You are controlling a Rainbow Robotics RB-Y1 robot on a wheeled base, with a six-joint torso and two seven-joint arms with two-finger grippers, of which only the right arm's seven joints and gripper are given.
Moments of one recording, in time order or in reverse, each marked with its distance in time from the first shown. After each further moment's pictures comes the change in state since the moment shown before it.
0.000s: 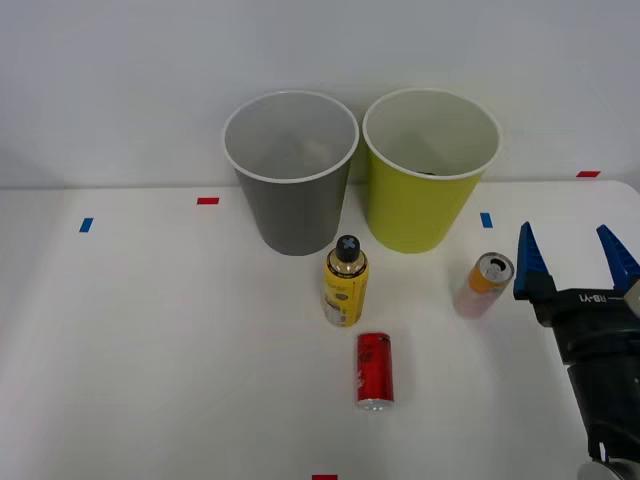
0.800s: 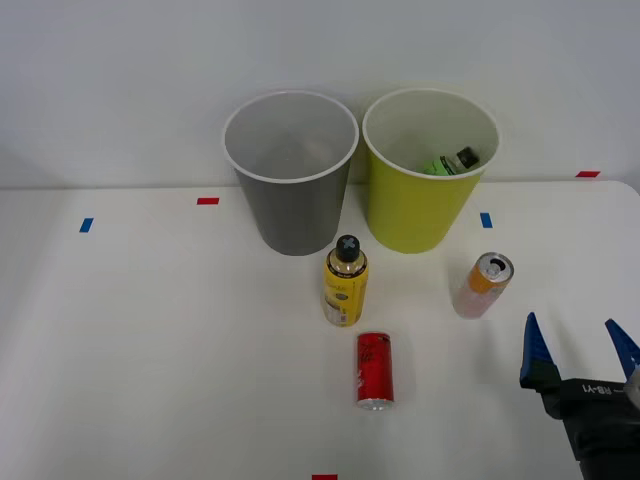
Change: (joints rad) arm 0.260 0.053 0.026 0.001 0.065 -0.013 0.033
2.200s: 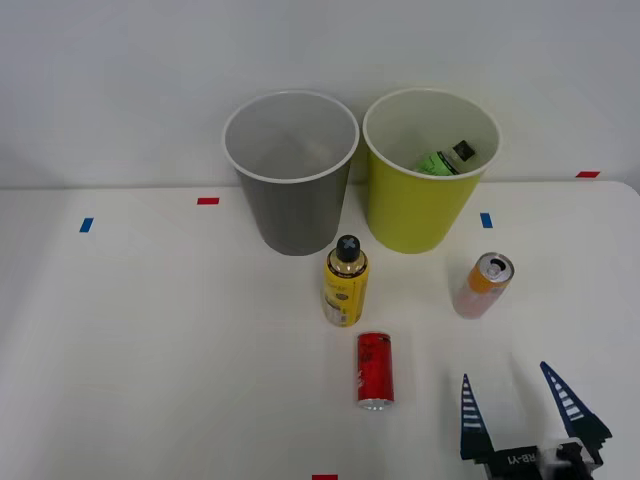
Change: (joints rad) arm 0.042 0.132 0.052 0.243 0.534 -0.308 -0.096
